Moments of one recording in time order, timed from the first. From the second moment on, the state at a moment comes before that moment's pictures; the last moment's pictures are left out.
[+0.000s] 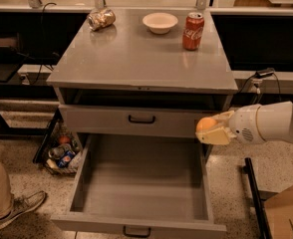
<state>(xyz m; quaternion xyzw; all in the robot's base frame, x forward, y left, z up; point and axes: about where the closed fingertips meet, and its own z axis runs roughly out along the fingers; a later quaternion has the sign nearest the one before) 0.517 -0.180 0.772 -0.38 0.82 0.20 0.37</state>
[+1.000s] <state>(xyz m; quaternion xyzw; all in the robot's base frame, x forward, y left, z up) 0.498 -0.151 0.633 -0.30 0.88 0.21 0.31</state>
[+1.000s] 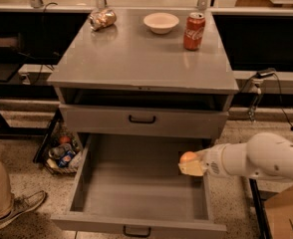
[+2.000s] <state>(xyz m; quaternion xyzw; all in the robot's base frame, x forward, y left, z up) 0.555 -0.082 0.448 -0.22 0.91 0.18 0.28</state>
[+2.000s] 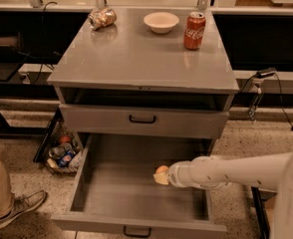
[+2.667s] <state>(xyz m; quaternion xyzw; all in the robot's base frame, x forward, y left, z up) 0.612 -0.037 0.406 -0.21 0.90 0.20 0.33</state>
